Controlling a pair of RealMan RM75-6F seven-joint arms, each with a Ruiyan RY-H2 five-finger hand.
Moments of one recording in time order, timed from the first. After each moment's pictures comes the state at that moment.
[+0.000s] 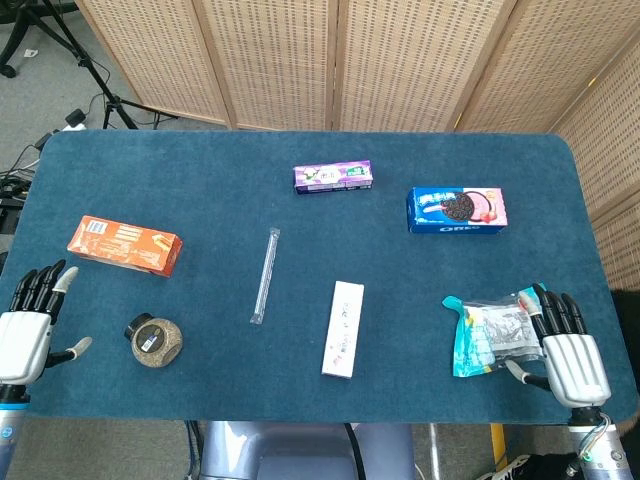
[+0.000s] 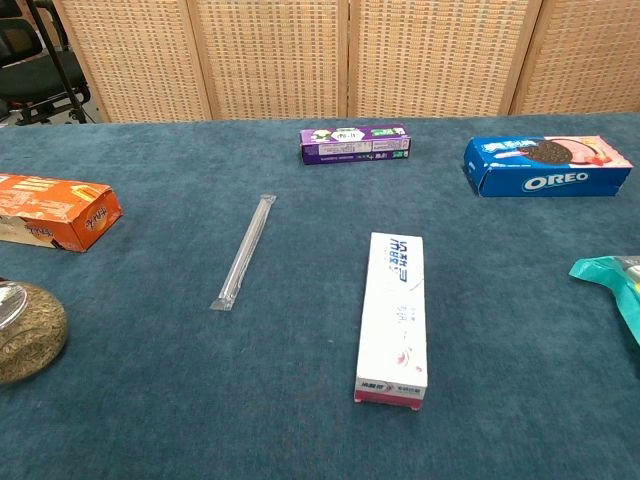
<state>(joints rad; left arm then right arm) -0.13 -1.21 -0.05 -1.53 1.55 1.52 0.02 0.08 -1.18 0.04 -1.62 -1.57 1.50 -0.13</state>
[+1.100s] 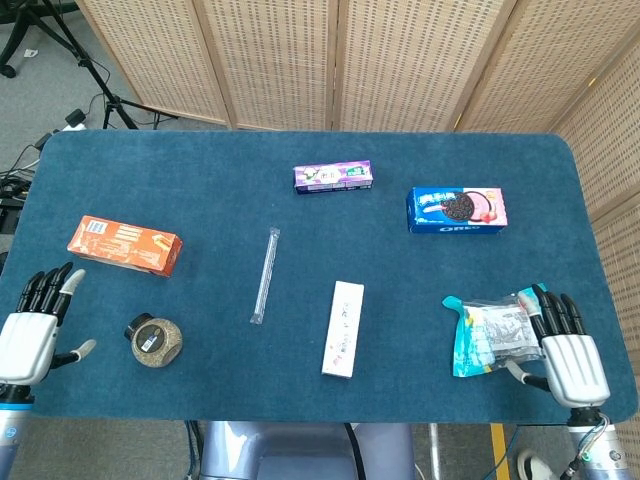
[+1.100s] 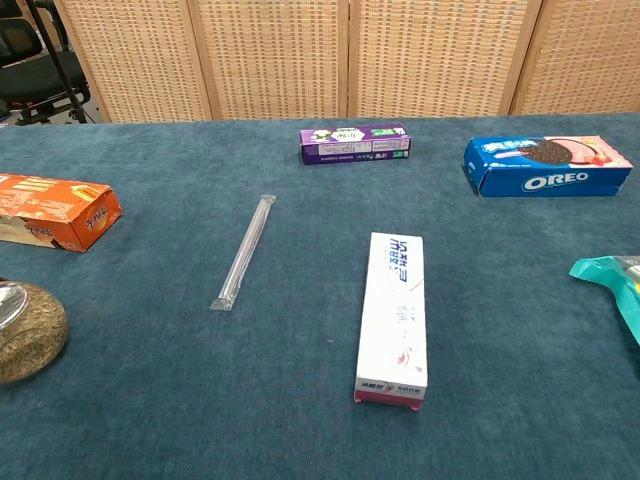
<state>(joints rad) -0.13 -1.22 -0.03 -1.54 1.56 1.50 0.03 0.08 -1.19 0.04 -1.61 -1.57 1.50 -0.14</state>
